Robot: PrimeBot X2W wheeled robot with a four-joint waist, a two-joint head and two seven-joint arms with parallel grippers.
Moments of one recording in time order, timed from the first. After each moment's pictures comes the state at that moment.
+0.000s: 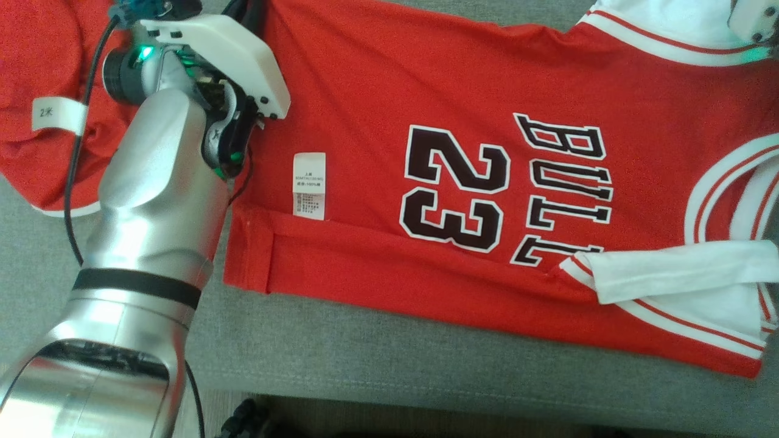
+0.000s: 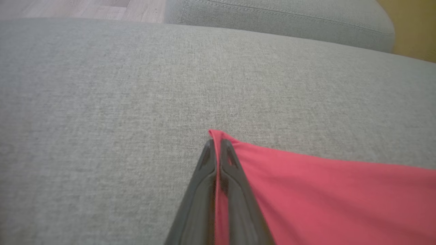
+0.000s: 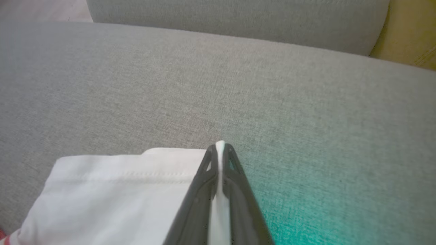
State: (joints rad) left arm -0.99 0.05 -0.35 0.84 -0.42 -0.02 -0.01; right arm -1.13 -0.52 0.50 0.69 0.66 0.13 0.50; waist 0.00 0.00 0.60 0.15
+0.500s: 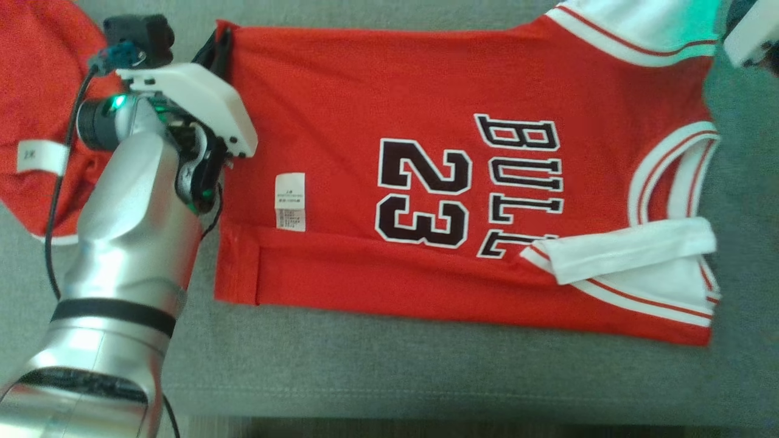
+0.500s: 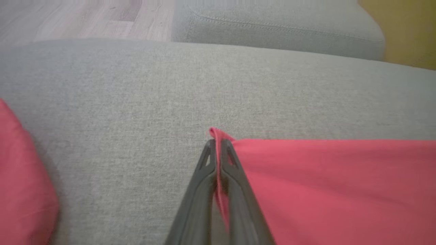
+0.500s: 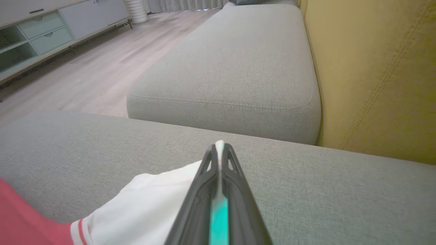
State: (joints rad) left arm -0.91 0.11 -0.35 0.88 -0.43 -0.03 -0.04; right arm -1.02 -0.54 0.51 0.59 0.72 0.13 0.14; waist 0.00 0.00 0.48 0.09
